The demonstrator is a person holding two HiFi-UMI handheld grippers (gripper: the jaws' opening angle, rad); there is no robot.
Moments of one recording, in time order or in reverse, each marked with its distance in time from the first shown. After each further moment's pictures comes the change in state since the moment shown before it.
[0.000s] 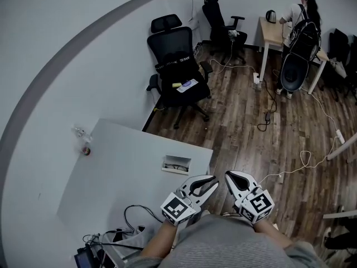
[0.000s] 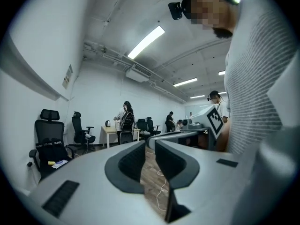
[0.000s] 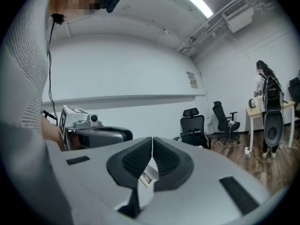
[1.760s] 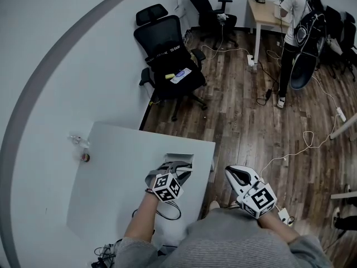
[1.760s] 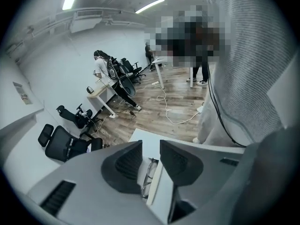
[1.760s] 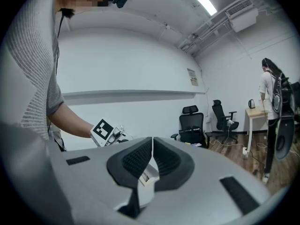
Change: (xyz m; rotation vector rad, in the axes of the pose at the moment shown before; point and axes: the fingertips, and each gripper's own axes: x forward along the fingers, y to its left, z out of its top) left arm -0.062 0.133 -0.171 0.525 0.854 -0.122; right arm 0.024 0.000 -0.017 -0.029 0.039 -0.014
